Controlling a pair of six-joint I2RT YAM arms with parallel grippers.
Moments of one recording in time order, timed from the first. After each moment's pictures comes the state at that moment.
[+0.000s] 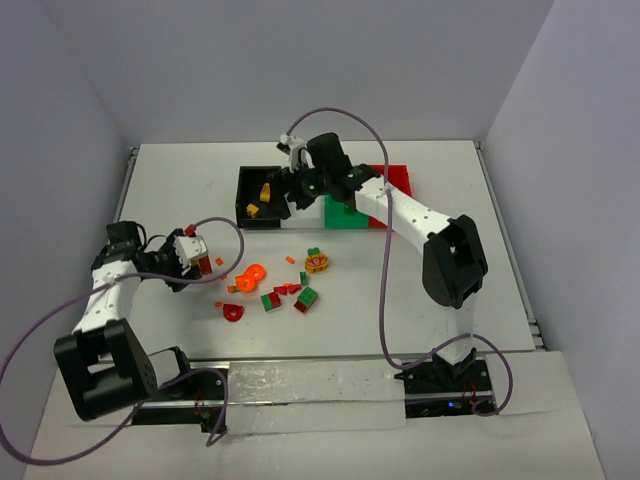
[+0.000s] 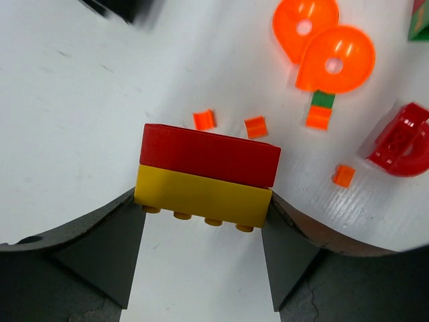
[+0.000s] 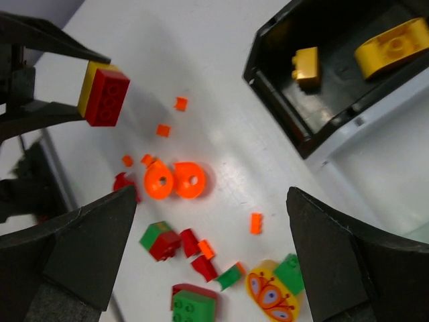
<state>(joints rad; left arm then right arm) 0.29 1.22 0.71 -0.66 0.78 1.36 0.63 1.93 1.68 -0.36 -0.49 0.13</state>
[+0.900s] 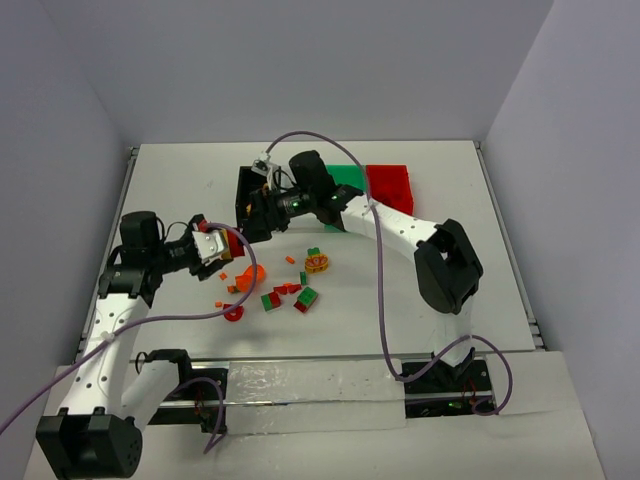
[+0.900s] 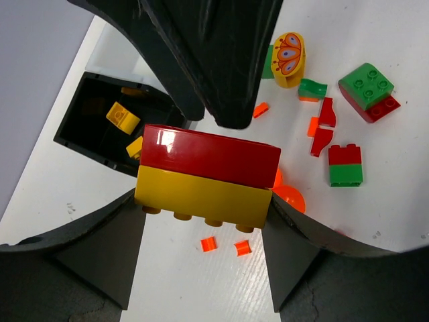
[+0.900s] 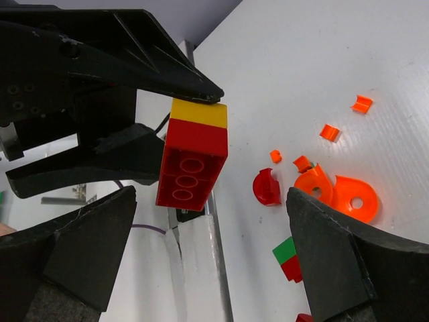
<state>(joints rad) -0.03 0.87 0.77 -0.54 0.86 0.96 0.74 1.92 1.55 -0.08 -0.86 0.47</state>
